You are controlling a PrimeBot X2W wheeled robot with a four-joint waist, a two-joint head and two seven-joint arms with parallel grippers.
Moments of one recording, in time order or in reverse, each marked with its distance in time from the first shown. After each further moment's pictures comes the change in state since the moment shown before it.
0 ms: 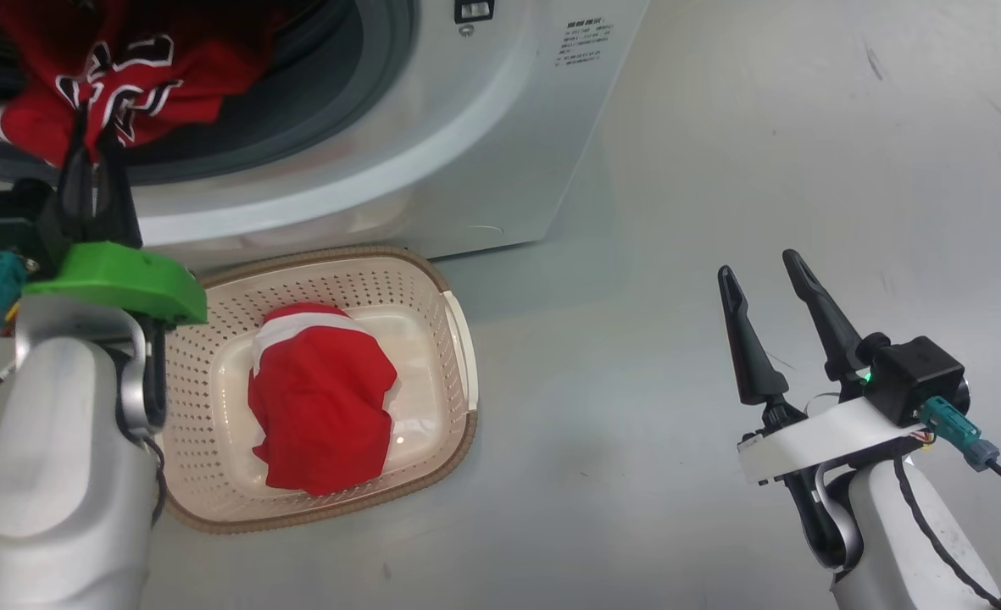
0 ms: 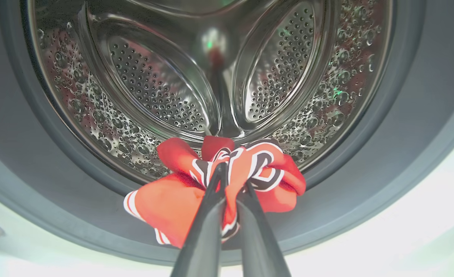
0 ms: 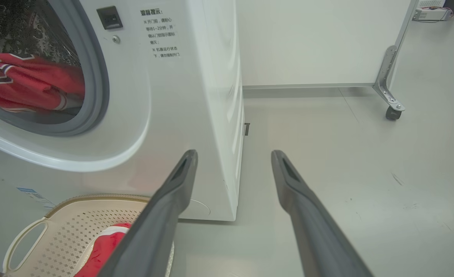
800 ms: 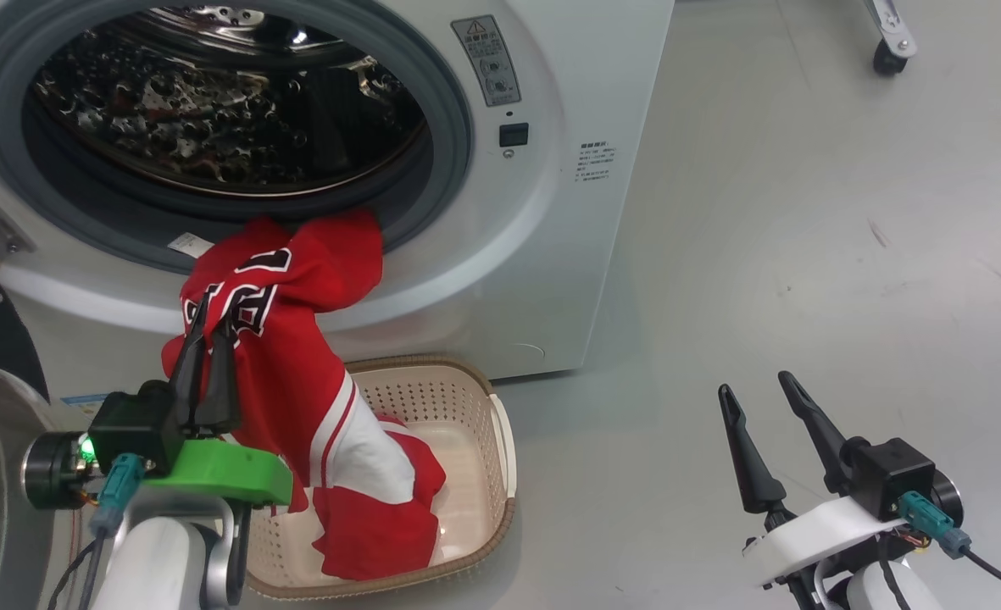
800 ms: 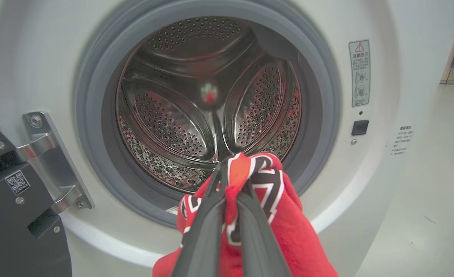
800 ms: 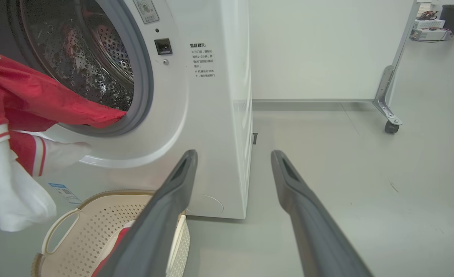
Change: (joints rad) left arm 0.383 -0.054 -0.070 -0.209 0.032 0.018 -0.054; right arm 0.178 -0.002 0.003 0.044 -0.021 -0.011 0.000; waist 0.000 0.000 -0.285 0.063
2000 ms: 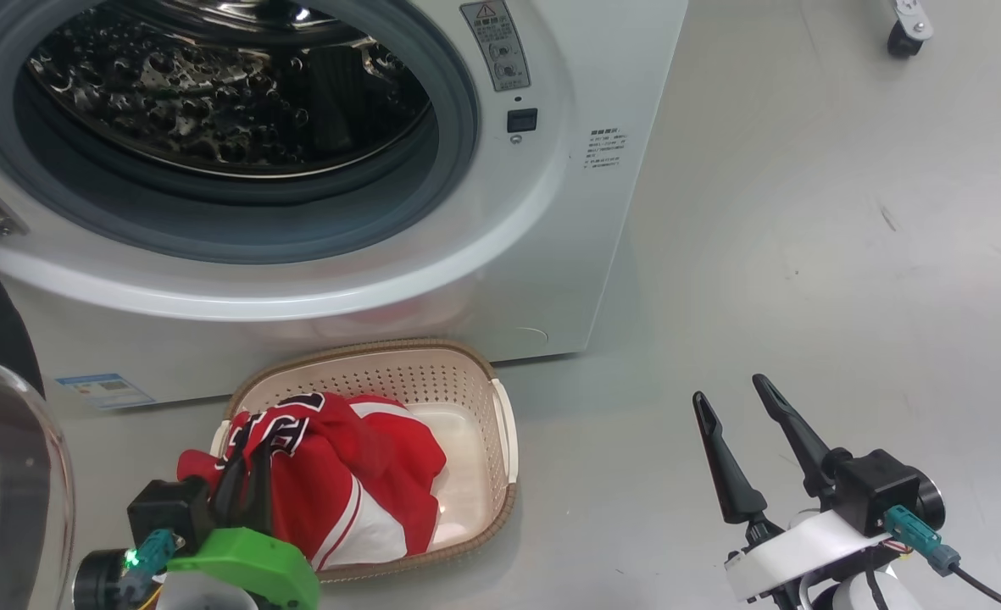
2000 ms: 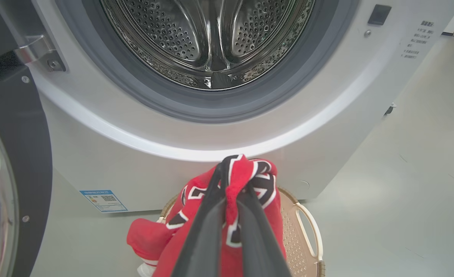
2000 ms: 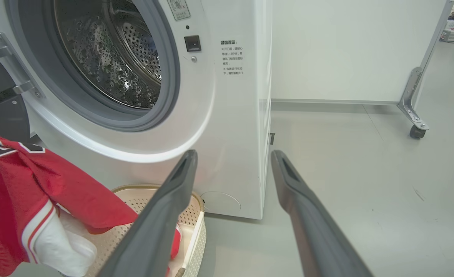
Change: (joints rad) left arm 0.212 -0.018 -0.030 -0.060 -0.091 0.012 0.137; right arm 0.043 0.002 0.049 -0.082 -0.013 0.000 0.002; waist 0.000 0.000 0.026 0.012
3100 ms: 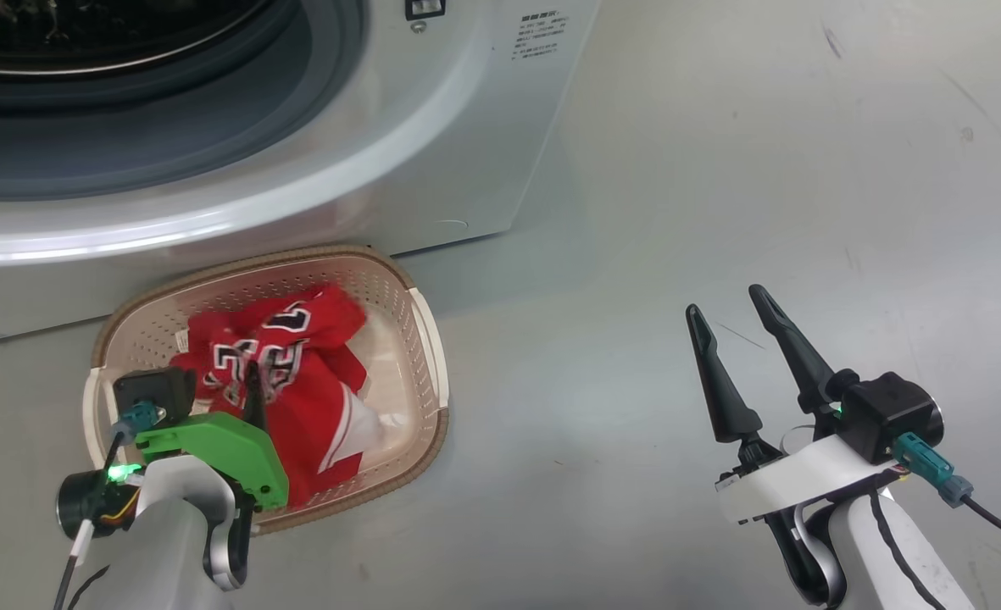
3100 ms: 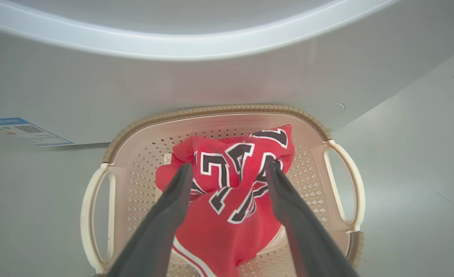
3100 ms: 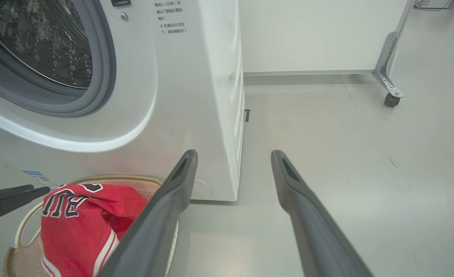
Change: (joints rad) left arm -0.367 -0.014 0.034 0.510 -0.048 0.000 0.041; right arm -0.144 0.001 0.011 -0.026 0.023 0.002 0.007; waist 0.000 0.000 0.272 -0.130
